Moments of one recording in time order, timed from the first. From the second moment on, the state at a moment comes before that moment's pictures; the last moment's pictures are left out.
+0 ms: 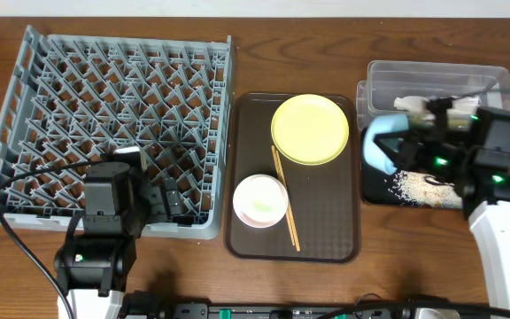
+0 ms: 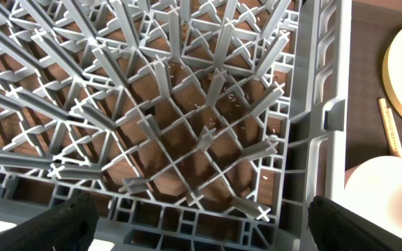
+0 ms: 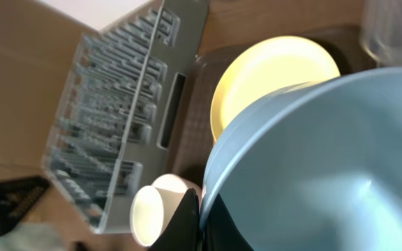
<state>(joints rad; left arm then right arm) -0.03 0.79 0.77 -0.84 -0.01 -0.17 -0.08 1.21 0.94 -0.55 -0.77 0.27</state>
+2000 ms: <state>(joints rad) -0.03 0.79 0.77 -0.86 -0.01 -0.17 0.68 1.67 1.22 -0.75 -0.18 0.10</state>
